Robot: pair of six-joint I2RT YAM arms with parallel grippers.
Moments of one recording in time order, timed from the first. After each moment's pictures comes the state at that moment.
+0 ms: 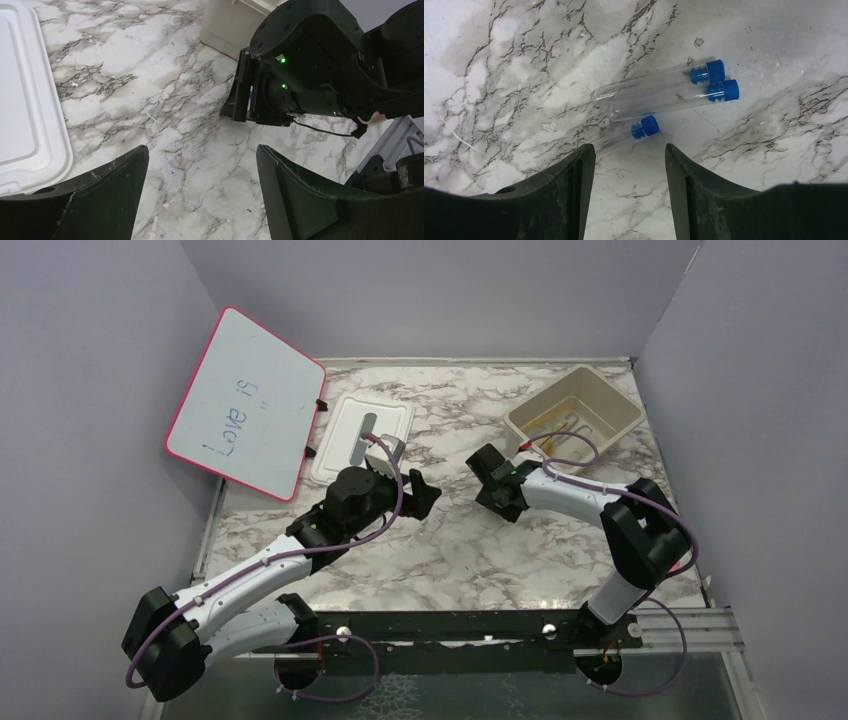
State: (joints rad) left arm -0.78 0.98 0.63 0.12 -0.02 -0.39; right arm 0.67 1.67 0.99 -0.57 0.45 1.18
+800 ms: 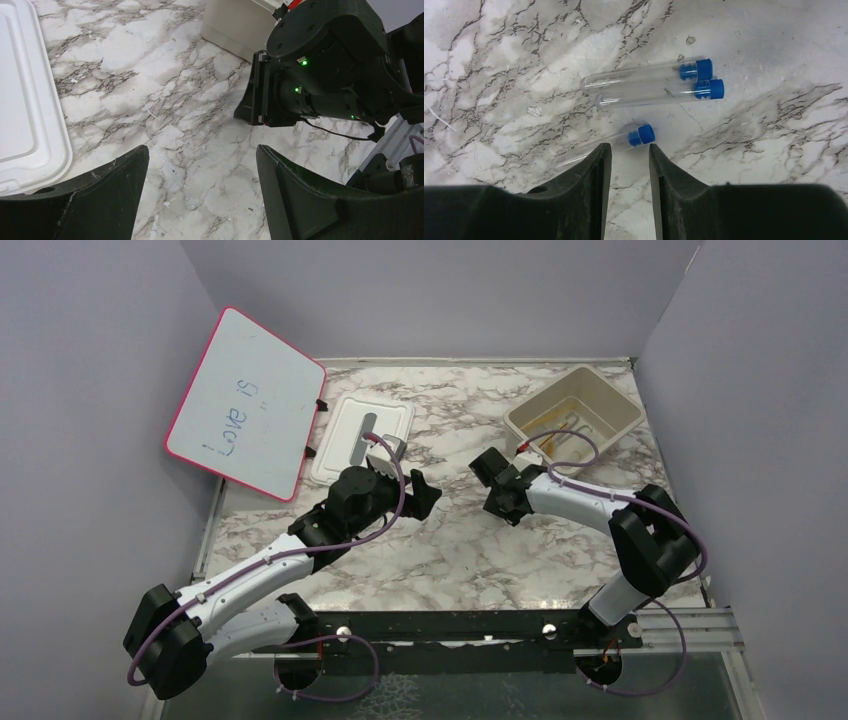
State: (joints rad) left arm -0.78 1.00 0.63 0.12 -0.02 -0.39; right arm 0.69 1.62 0.95 -0.55 0.45 1.06
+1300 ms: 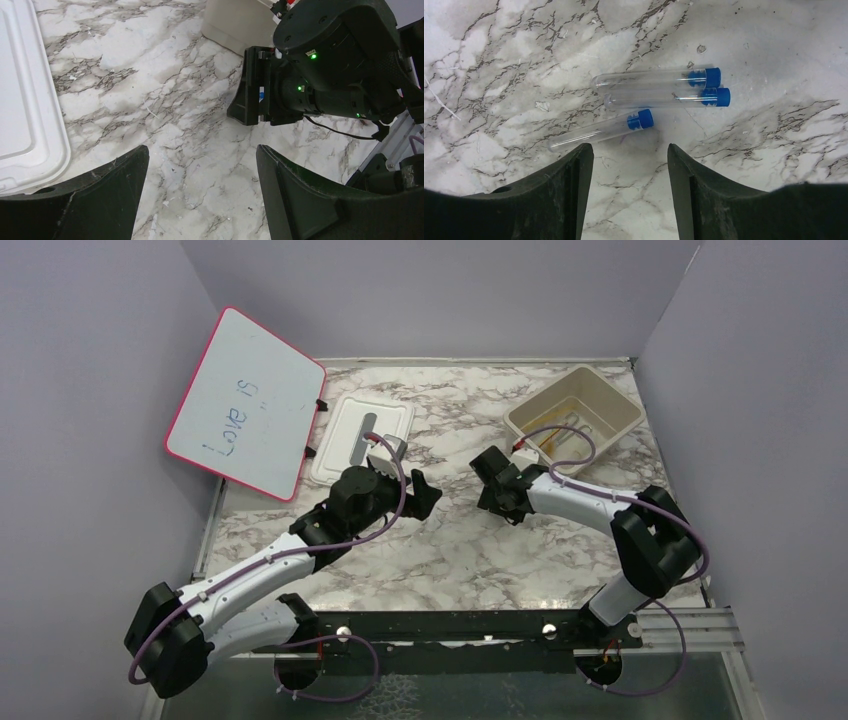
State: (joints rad) left arm -0.78 1.00 0.63 0.12 -0.02 -0.40; right arm 0.69 1.61 0.95 -0.53 0.44 0.97
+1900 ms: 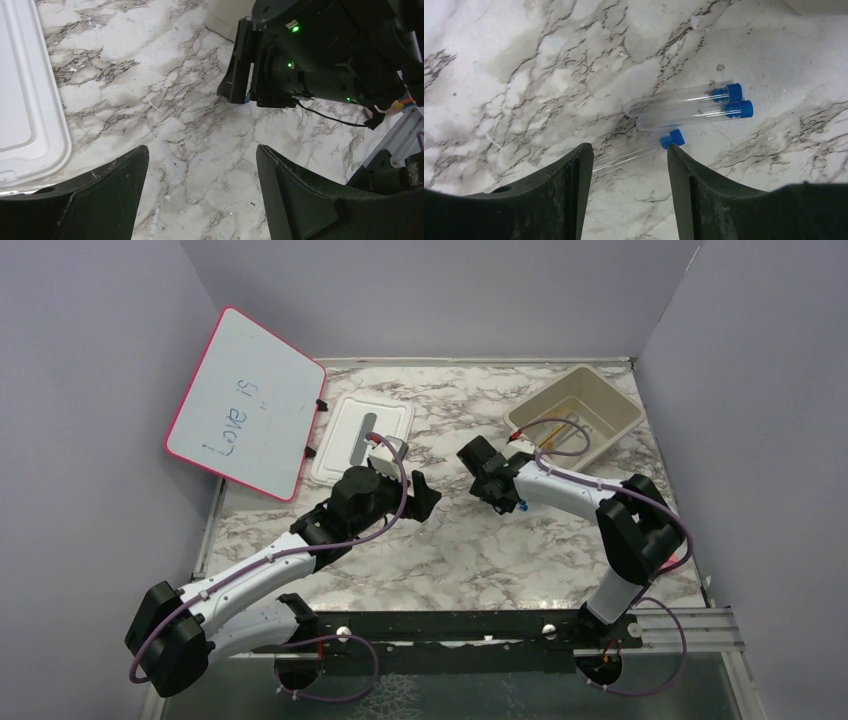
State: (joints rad) left arm -0.78 1.02 0.63 0.10 -0.03 -0.40; right arm 0.71 1.69 1.08 -0.59 0.51 1.09
